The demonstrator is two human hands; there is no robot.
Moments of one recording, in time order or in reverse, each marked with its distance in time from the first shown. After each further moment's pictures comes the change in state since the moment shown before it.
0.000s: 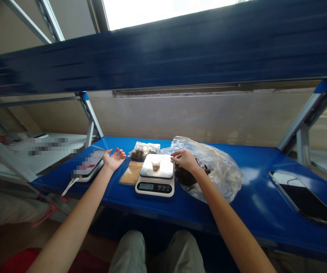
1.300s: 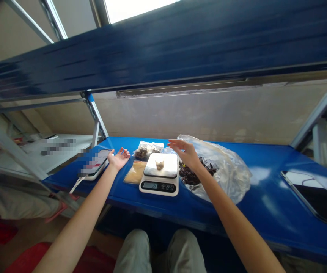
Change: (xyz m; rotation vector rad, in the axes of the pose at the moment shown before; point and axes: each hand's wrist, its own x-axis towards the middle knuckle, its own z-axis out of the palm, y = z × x) left_hand 0.003 -0.002 -0.001 0.016 0.046 0.033; right_hand -0.002 -0.036 -0.005 0.450 0.150 -0.166
